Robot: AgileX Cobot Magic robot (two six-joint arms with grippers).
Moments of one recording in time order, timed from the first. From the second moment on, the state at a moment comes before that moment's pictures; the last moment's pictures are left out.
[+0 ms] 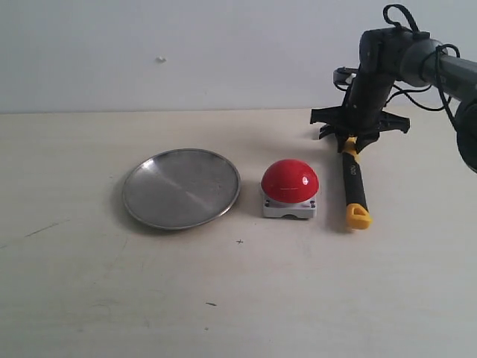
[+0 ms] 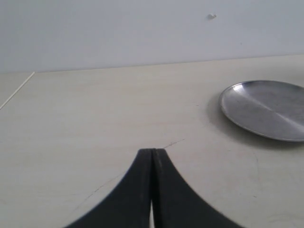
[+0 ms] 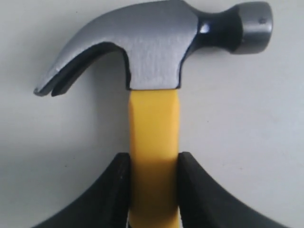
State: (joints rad) left arm -0.10 0.01 0.00 0.23 0.31 -0.16; right arm 0.00 2.60 -2.32 -0.04 1.13 0.34
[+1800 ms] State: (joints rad) left arm -0.10 0.01 0.00 0.24 0.31 -0.14; right arm 0.01 0.69 -0.36 -0.30 -0.20 0.48
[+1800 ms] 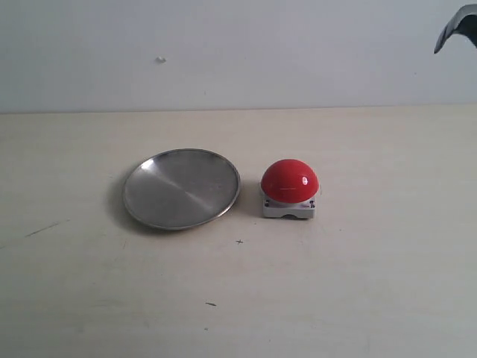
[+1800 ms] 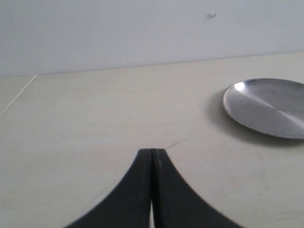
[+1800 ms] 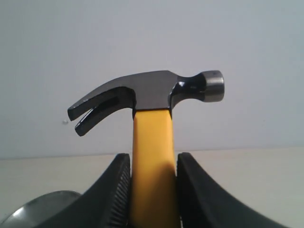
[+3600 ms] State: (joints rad) left arm -0.49 1.33 -0.40 0.87 -1.09 -1.21; right arm 0.78 1.18 -0.54 0.85 -0.91 -0.54
